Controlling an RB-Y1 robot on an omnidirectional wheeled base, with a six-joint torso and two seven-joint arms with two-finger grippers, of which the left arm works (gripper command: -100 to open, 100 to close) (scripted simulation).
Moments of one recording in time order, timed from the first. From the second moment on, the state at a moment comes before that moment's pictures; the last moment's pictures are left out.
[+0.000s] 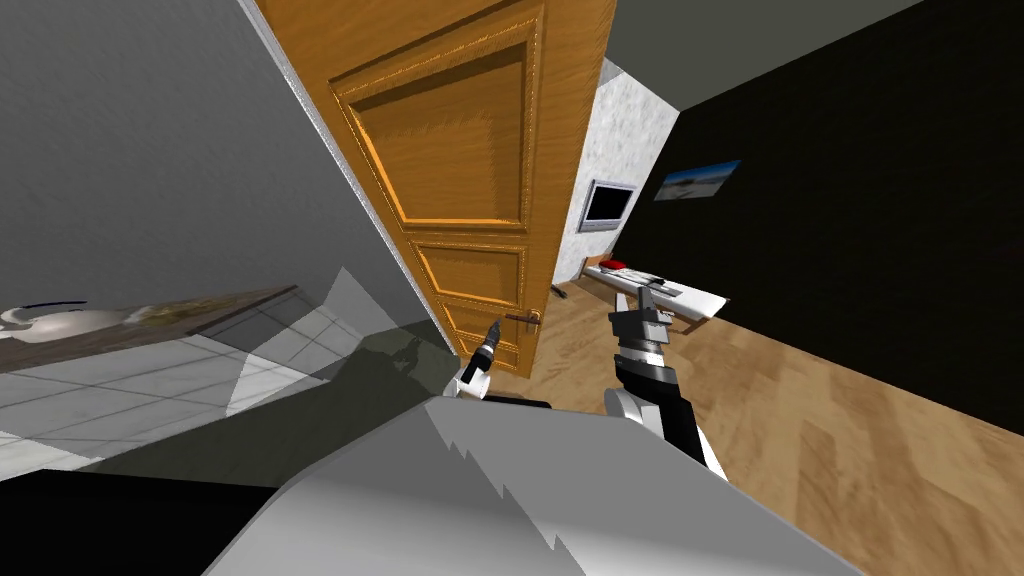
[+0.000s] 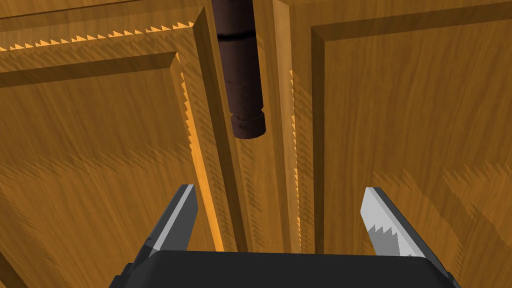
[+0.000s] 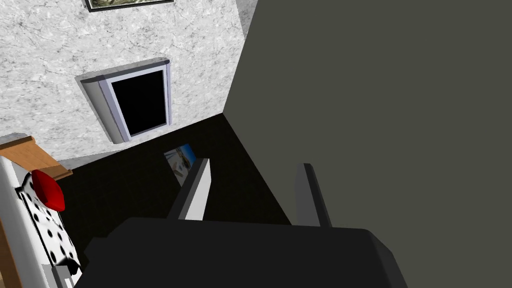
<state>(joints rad) 0.14 0.07 -0.28 -1.40 0.06 -0.27 -0.13</state>
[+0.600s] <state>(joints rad) 0.21 0.03 -0.42 -1.46 0.08 -0.28 -0.19</state>
